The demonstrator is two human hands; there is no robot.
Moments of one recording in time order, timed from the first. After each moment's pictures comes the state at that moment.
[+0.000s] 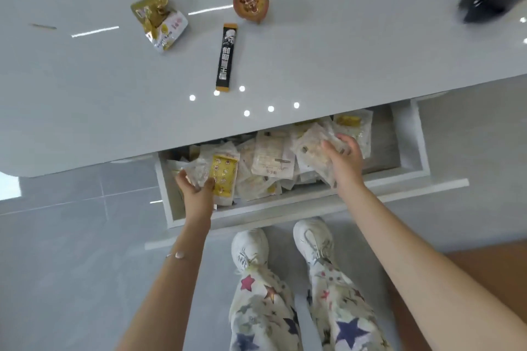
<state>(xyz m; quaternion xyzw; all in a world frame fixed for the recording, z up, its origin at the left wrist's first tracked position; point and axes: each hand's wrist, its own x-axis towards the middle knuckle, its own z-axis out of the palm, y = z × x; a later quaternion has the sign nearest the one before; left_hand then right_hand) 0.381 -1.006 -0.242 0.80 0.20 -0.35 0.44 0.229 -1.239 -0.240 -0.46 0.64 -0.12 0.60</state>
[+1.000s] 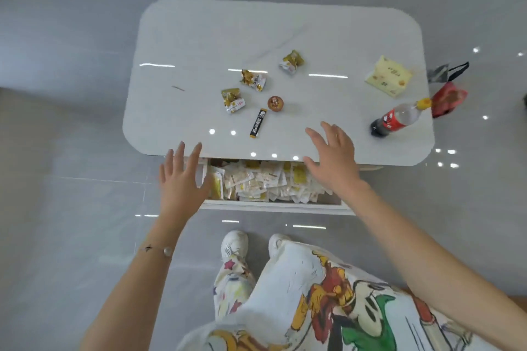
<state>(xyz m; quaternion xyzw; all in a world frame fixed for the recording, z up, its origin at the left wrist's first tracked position) 0.371 -0.965 0.136 0.96 -0.21 -0.13 0.13 0.250 -1.262 0.159 -0.95 0.23 0.12 0.15</state>
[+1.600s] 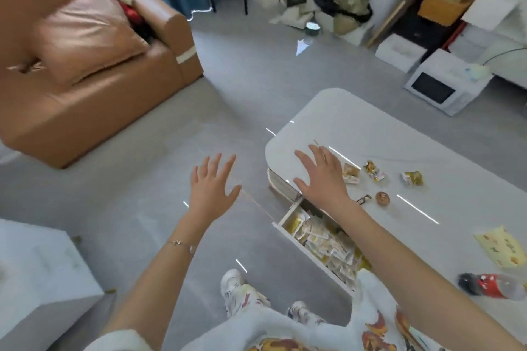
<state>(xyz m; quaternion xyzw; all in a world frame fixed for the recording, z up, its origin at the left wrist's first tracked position) 0.314 -0.741 0.298 0.99 0.02 -0.03 0.11 0.361 -1.002 0.324 -0.98 -0.14 0.09 0.10</state>
